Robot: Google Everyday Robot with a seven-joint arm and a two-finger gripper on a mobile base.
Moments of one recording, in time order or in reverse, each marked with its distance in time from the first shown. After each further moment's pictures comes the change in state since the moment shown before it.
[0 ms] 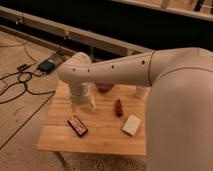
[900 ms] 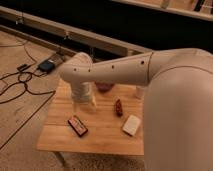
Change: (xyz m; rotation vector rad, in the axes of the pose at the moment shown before) arm -0.025 -0.017 0.017 0.026 -0.011 -0.024
